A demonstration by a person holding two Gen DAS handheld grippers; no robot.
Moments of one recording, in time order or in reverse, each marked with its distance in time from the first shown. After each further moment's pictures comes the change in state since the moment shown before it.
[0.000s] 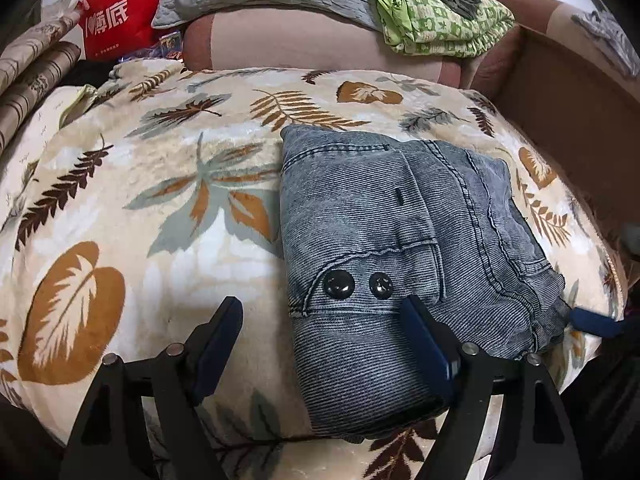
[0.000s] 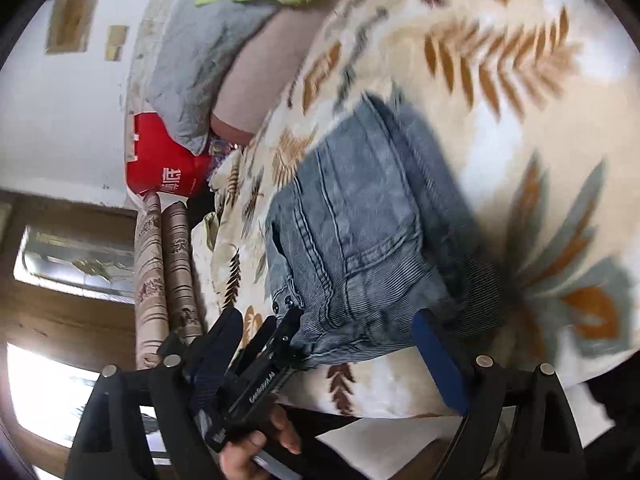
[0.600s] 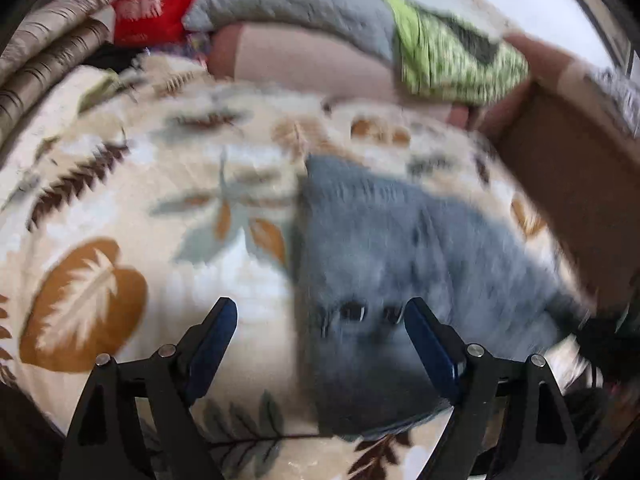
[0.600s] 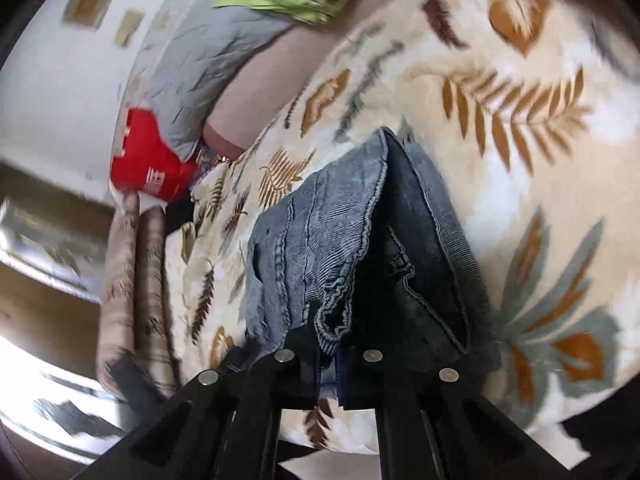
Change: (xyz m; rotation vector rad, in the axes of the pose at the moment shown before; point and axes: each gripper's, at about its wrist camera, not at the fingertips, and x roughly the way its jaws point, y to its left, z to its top) left arm -0.038 0.020 0.015 -0.136 -0.112 -0.051; right arm -0.003 0.030 -0.005 -0.169 -0.125 -0.159
